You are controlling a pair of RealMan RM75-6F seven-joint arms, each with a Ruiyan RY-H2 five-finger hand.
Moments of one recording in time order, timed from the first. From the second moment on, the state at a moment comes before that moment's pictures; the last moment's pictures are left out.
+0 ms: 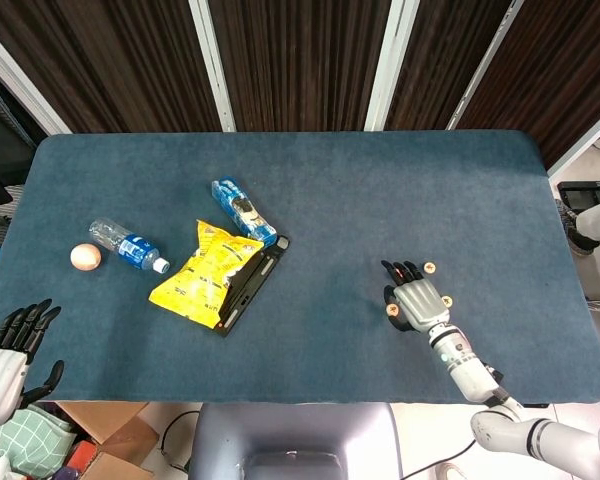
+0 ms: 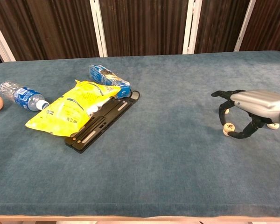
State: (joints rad) left arm -0.08 -1.07 0.03 -1.60 1.65 1.54 -0.11; right arm 0.56 -1.56 0.11 -1.22 -1.34 0.91 -0.19
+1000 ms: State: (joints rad) left arm -0.09 -1.07 0.03 -1.60 1.65 1.53 -0.11; right arm 0.52 -1.48 0.07 -1.29 -1.33 0.96 -0.18
